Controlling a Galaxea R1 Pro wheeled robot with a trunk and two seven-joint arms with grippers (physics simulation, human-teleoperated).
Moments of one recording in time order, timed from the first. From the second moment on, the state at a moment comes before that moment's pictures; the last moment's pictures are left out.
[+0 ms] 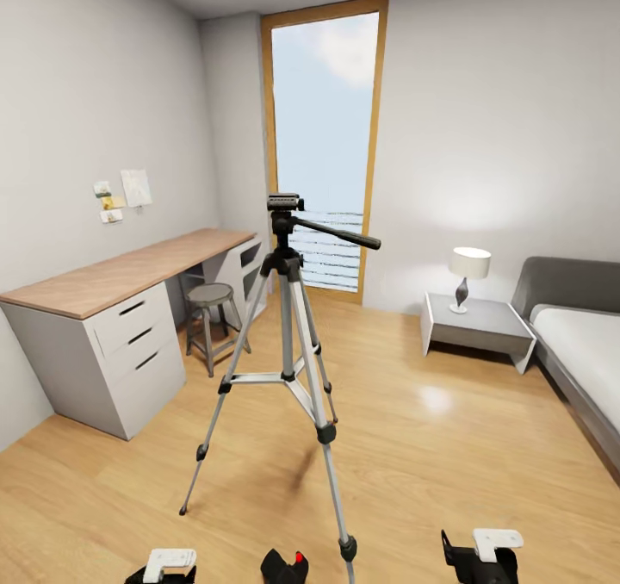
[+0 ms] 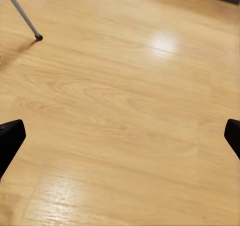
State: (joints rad) left arm -0.24 0.08 0.02 -0.46 0.00 -0.10 -0.01; right arm -0.16 -0.12 -0.03 -0.66 0.00 -0.21 -0.07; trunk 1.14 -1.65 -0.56
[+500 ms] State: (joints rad) left arm -0.24 0.06 0.02 -0.84 0.00 0.13 -0.01; right arm -0.21 -0.13 -0.04 -0.84 0.00 -0.31 -0.07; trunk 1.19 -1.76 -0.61
